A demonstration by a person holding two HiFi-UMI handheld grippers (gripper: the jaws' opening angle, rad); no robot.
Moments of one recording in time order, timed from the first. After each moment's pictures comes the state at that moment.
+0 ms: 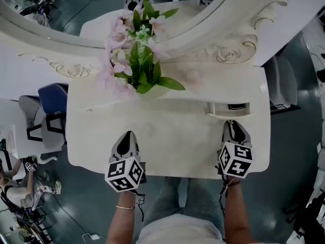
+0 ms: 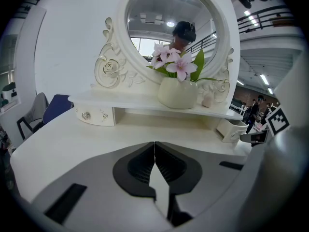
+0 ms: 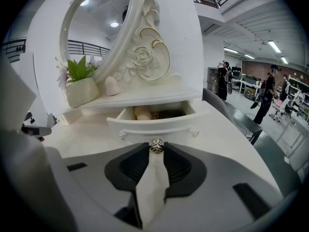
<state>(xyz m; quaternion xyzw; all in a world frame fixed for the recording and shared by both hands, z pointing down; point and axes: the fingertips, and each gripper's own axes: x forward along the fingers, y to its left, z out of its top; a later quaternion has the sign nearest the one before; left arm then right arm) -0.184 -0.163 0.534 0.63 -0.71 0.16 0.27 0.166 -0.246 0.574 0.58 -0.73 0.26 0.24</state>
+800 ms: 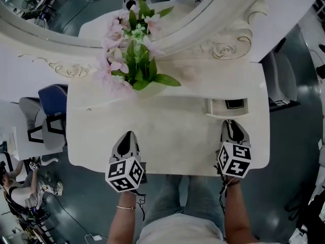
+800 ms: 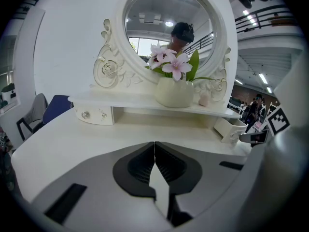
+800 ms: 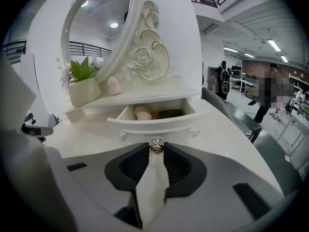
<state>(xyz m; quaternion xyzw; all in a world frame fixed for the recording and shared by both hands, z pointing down) -0.176 -0.157 0.533 0.64 -0.70 0.16 0.27 0.167 -0.235 0.574 0.58 -0.73 0.26 0.24</state>
